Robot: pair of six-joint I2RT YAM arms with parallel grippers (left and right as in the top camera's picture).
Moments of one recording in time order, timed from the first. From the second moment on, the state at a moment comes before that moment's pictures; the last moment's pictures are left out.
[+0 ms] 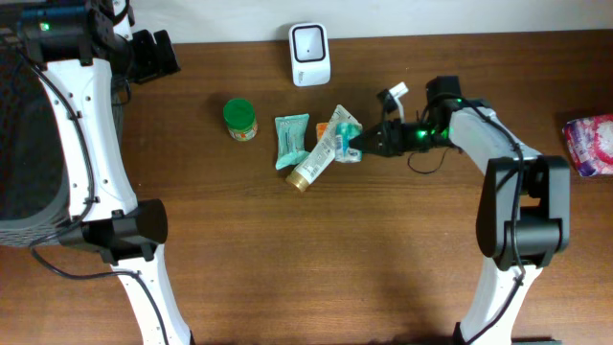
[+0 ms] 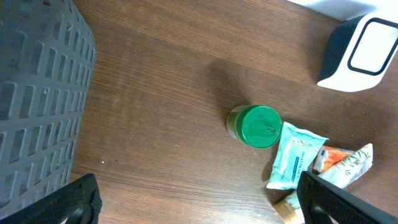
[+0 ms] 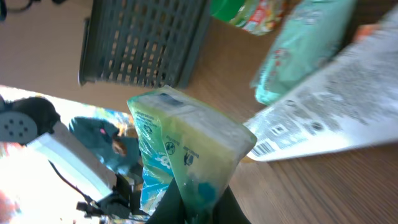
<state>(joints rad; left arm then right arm) 0.09 2.29 2.87 -1.69 0.07 -0.23 0.02 2.12 1.48 -0.77 -1.33 -0.24</state>
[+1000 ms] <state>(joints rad) 0.09 2.29 2.87 -1.69 0.07 -0.23 0.14 2.12 1.49 -0.70 -1.52 -0.34</state>
